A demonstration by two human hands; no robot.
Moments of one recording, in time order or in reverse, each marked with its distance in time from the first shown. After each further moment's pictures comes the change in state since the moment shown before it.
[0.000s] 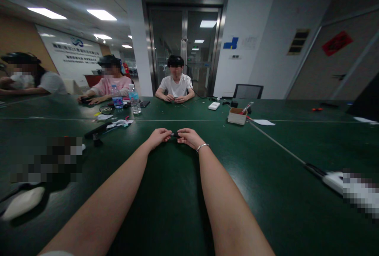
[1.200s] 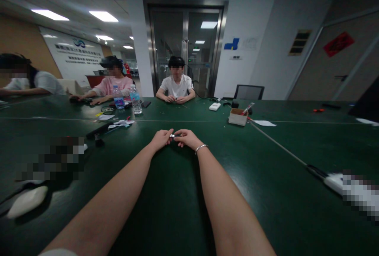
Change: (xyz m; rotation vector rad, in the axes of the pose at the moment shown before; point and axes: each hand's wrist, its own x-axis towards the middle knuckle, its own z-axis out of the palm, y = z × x) left_hand -0.009 0.004 0.004 0.487 0.057 0.157; right_hand 0.004 0.004 0.008 -0.425 -0.123 -0.145
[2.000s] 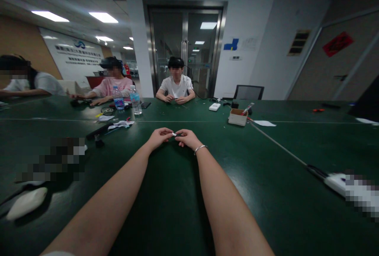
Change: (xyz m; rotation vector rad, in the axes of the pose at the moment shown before) left_hand 0.001 -0.007 -0.006 -0.442 -0.029 0.037; right_hand 0.002 0.001 0.000 -0.022 0.129 0.035
